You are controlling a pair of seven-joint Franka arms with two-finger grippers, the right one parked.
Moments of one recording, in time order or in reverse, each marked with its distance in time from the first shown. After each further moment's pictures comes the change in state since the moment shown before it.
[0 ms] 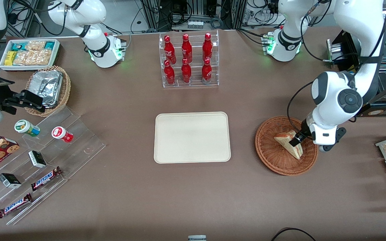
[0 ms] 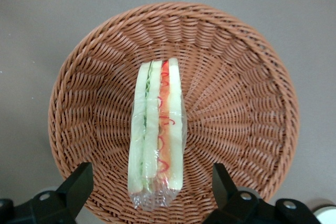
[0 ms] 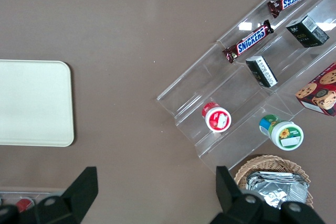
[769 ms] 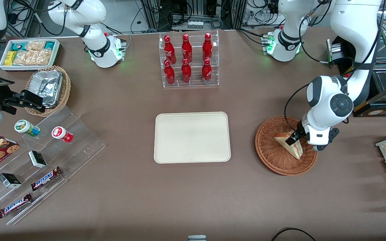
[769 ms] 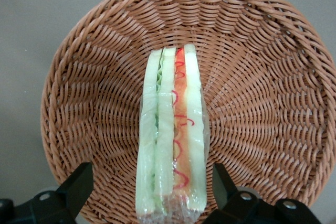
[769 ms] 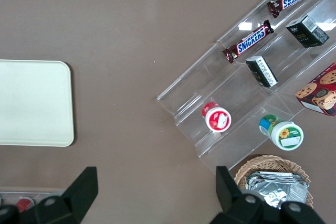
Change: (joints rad) arm 0.000 0.039 0.001 -0.047 0.000 0.061 0.000
